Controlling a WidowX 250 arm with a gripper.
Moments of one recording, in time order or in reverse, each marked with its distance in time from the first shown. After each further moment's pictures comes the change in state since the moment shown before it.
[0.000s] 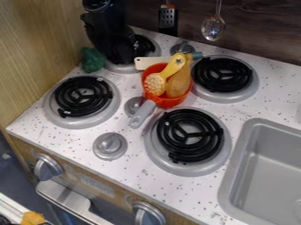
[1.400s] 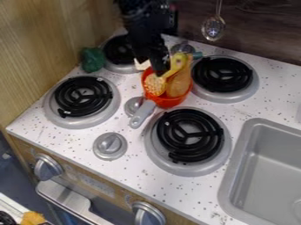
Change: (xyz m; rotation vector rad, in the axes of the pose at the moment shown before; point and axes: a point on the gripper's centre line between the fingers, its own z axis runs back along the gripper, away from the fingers) arm 0.012 -0.068 -0.018 -0.235 0.035 -0.370
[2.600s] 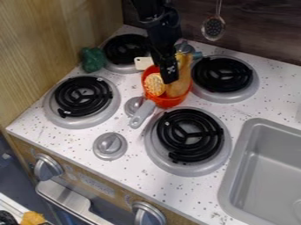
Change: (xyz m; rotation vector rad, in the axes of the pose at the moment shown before) arm 0.014 -0.007 -0.017 -0.030 0.053 -0.318
